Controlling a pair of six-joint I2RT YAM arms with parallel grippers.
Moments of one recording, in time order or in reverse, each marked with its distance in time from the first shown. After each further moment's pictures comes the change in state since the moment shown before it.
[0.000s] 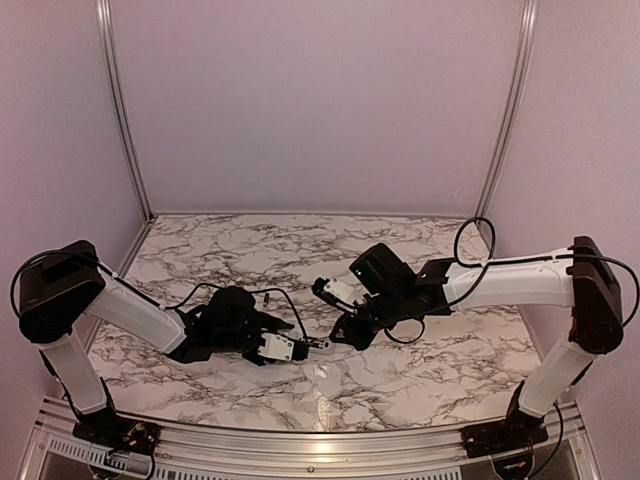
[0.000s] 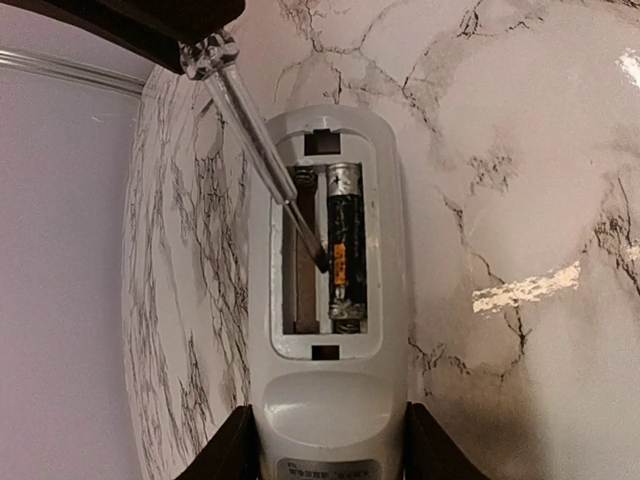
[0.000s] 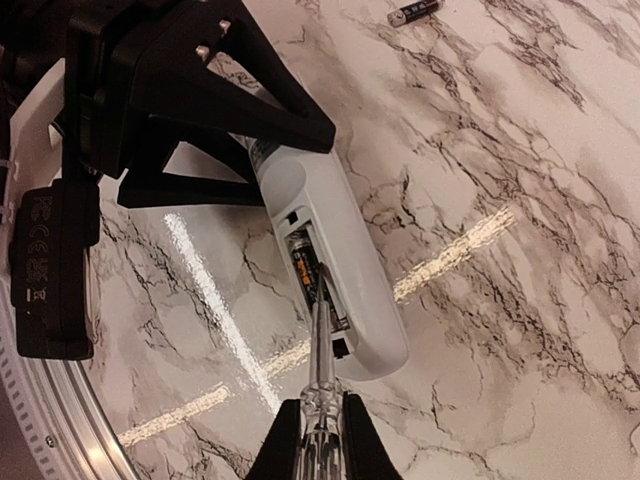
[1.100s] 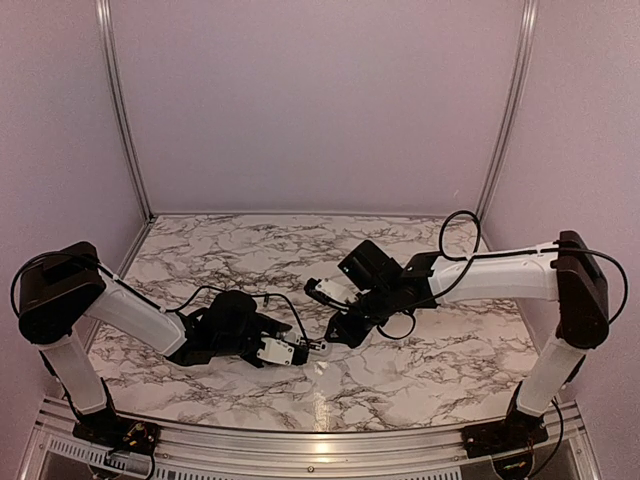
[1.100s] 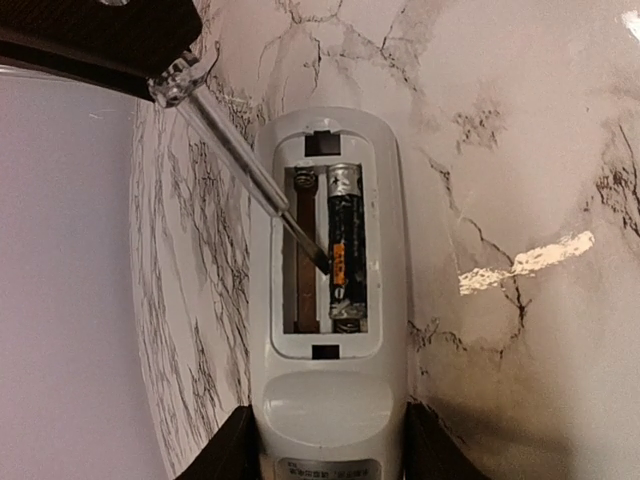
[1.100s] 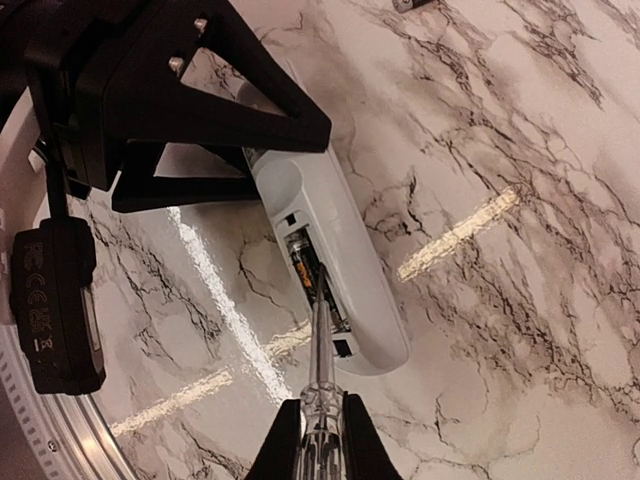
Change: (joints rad) left arm -0.020 0.000 -0.009 -0.008 -0.076 0.063; right arm 0.000 0.083 0.097 -0.077 0.000 -0.003
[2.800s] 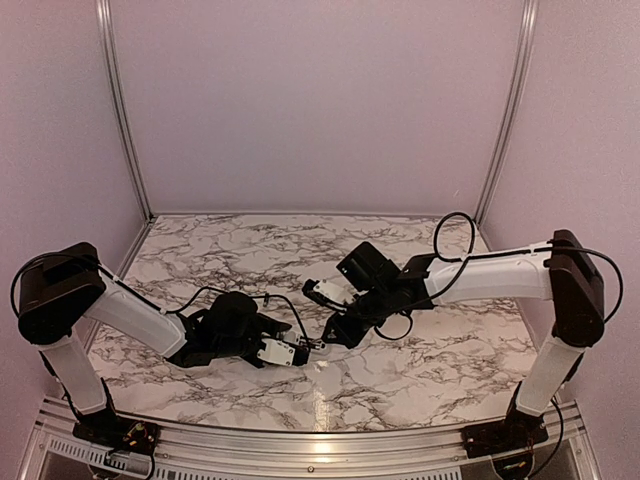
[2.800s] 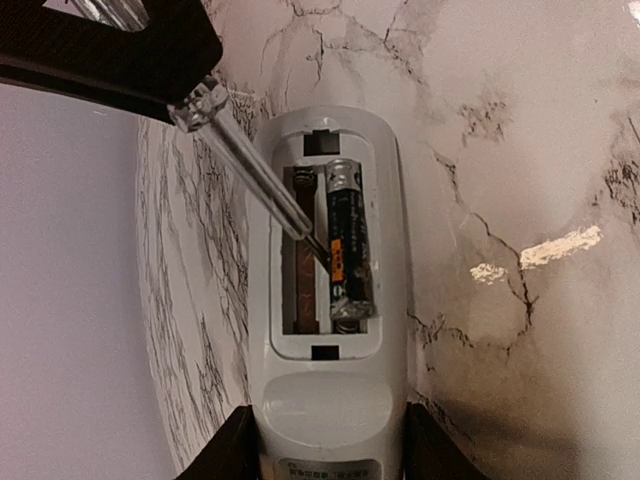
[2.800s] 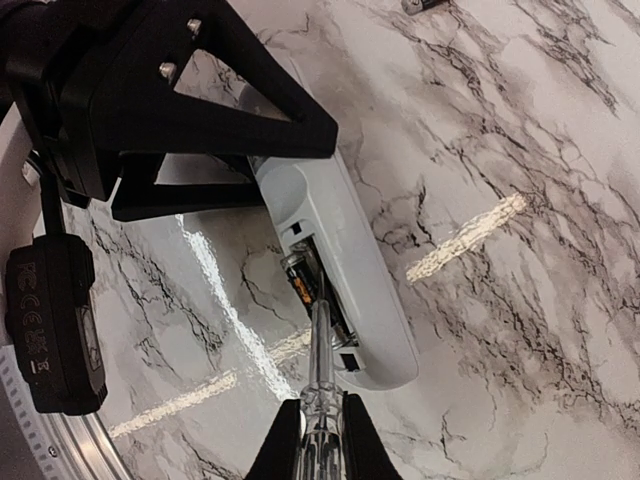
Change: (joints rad) left arm -0.013 0.000 -0.005 0.011 -0.040 0.014; right arm -0.006 0.029 0.003 0.031 -0.026 0.000
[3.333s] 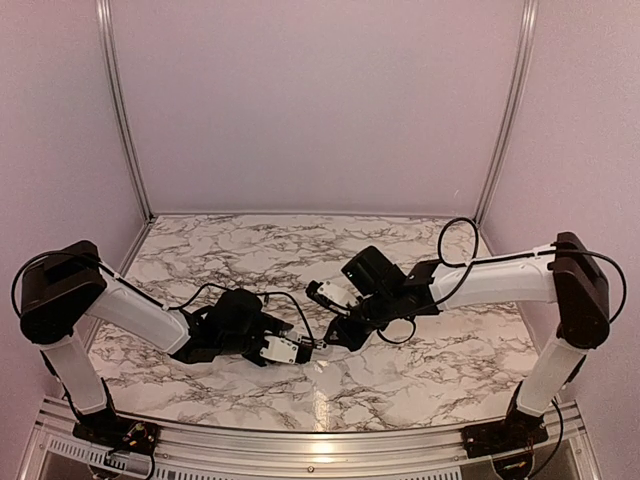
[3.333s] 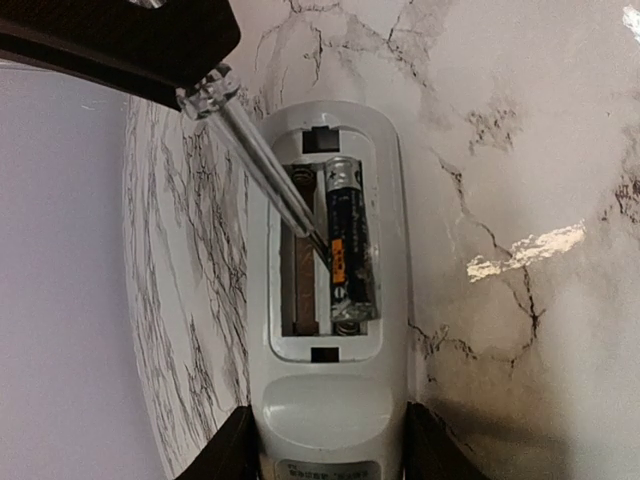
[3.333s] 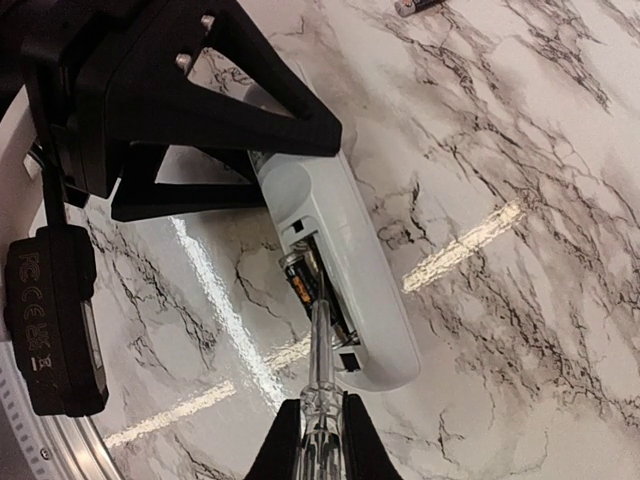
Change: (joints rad) left arm 0.001 0.009 0.044 -0.072 0.004 -0.026; right arm 0.000 -0.027 -0.063 0.067 0.010 0.003
